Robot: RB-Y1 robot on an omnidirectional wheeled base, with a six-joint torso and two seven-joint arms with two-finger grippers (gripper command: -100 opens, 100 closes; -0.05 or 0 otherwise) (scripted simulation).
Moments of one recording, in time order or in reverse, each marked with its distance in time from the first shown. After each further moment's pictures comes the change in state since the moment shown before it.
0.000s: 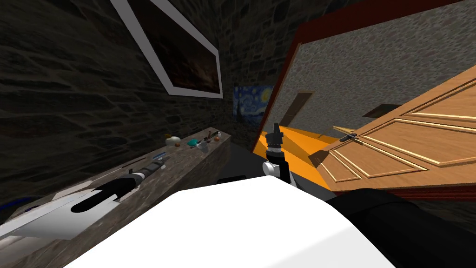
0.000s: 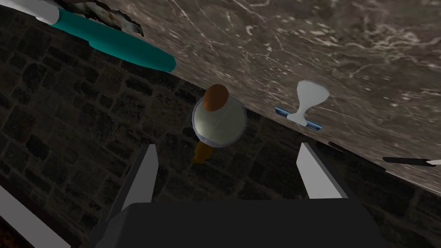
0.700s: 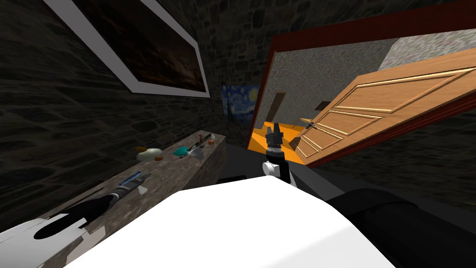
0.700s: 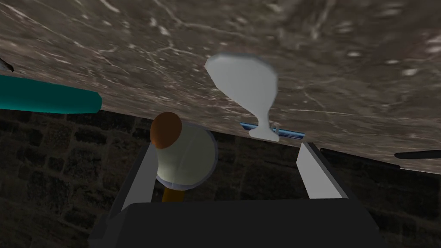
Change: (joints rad) left arm 0.126 0.041 -0.009 0.092 0.035 0.140 -0.019; right arm 0.000 0.000 0.000 0.000 0.000 0.000 0.000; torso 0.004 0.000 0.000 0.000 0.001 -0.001
